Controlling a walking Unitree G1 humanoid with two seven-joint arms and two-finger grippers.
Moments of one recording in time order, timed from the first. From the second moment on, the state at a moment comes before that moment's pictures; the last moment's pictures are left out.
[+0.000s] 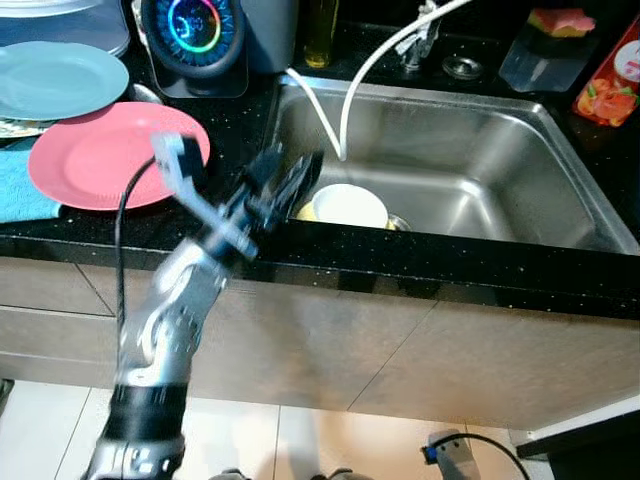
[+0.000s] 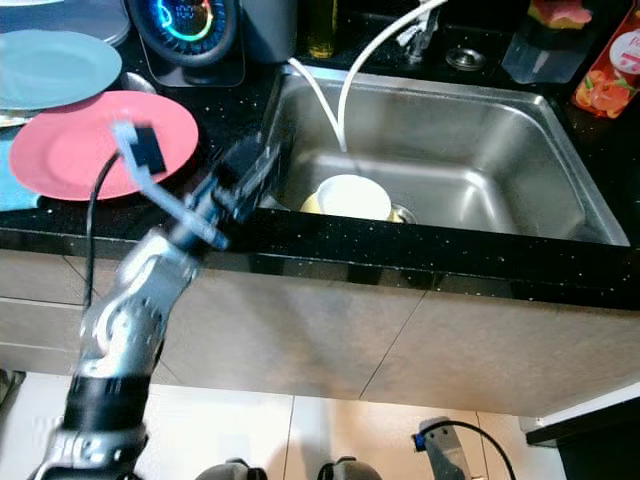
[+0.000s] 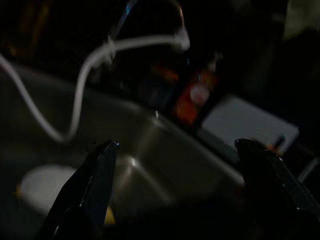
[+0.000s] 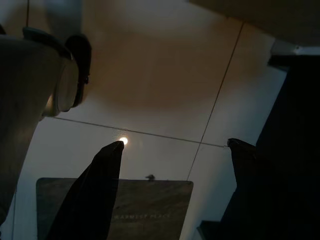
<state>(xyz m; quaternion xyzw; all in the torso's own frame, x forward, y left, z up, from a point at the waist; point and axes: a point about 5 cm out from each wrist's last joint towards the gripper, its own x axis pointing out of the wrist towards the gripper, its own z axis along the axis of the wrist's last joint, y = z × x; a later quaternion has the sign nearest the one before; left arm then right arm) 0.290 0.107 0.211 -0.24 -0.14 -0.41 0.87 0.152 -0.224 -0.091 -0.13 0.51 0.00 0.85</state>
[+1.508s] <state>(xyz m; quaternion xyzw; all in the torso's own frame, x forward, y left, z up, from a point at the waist) 0.195 0.211 -0.065 -0.19 0.41 -0.04 0.89 0.155 -0.221 -0.091 -0.14 0.51 0.02 0.85</state>
